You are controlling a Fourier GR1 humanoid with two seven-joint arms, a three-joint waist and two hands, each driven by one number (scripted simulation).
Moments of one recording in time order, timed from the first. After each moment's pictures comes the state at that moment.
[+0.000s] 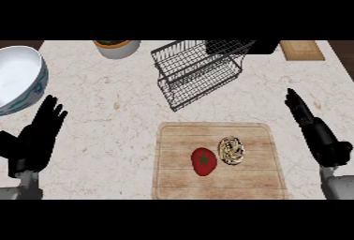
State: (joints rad) left arm -0.04 0.37 0.00 -1.50 0.41 0.22 0.16; right arm -0.12 -0.44 0.11 -1.36 -0.12 0.02 -0.23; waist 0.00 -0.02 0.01
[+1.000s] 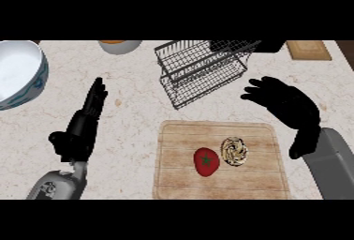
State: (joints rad) left arm -0.17 0.26 -0.25 -1.56 0.09 0.33 0.03; right arm -0.45 -0.36 0.08 -1.13 -0.91 0.92 0.00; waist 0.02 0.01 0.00
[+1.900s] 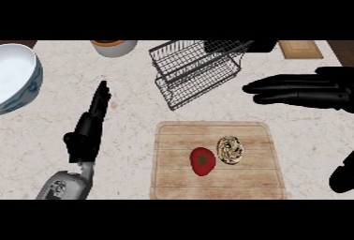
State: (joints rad) left arm -0.17 0.22 -0.26 -1.51 0.05 0.36 0.01; right arm -0.63 -0.64 0.08 -1.77 -0.24 0.99 0.02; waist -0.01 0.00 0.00
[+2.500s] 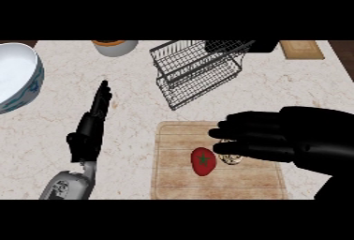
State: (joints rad) left arm -0.16 0.19 -0.23 -1.51 0.01 0.34 0.00; right arm -0.53 -0.54 0.20 -2.00 -0.03 0.98 0.13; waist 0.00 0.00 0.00
